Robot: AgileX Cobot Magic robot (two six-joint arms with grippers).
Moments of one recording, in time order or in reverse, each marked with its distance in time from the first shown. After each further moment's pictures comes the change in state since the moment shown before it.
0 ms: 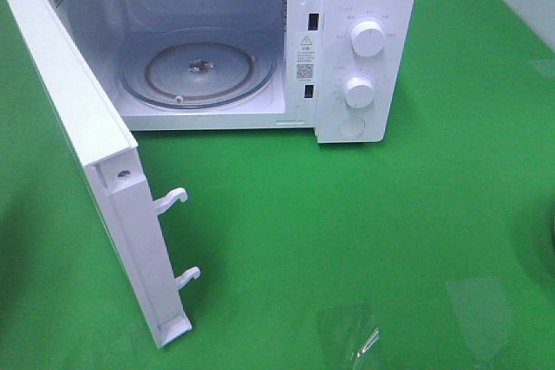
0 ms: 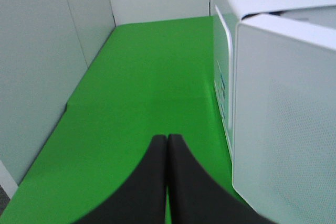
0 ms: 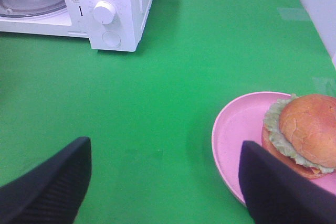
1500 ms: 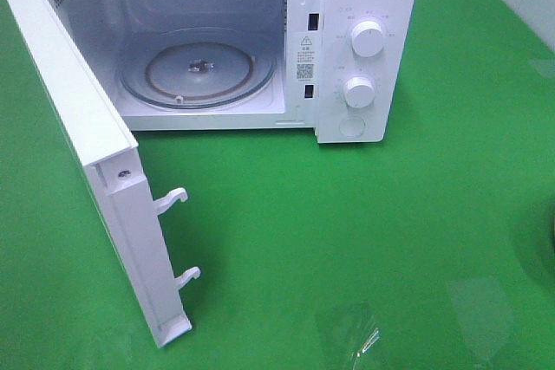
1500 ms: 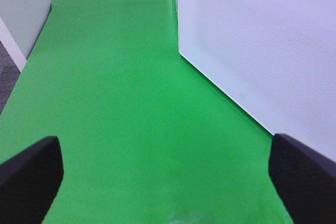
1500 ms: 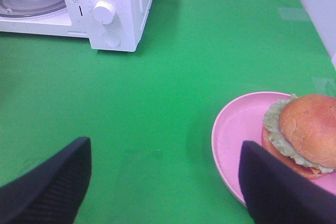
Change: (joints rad) left arm 0.000 -1.101 -0.221 -0.049 1.591 -0.018; right arm 0.000 0.000 0.000 -0.001 0.000 0.000
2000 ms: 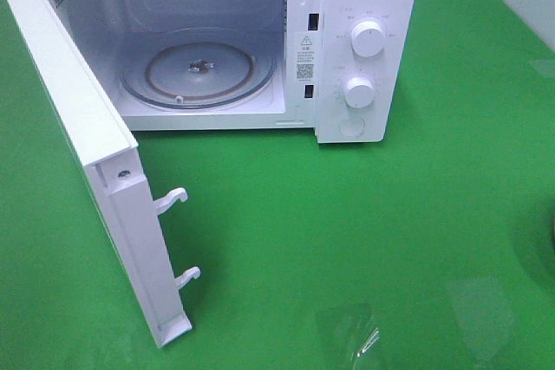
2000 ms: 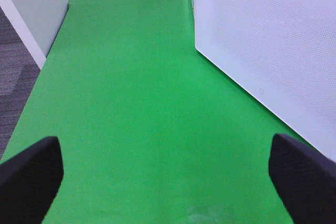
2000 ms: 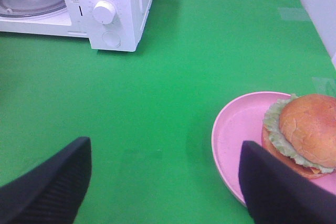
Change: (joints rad) left arm 0.000 -0.013 0.008 0.058 0.012 0.000; right arm 0.000 0.000 0.000 0.000 0.000 0.000
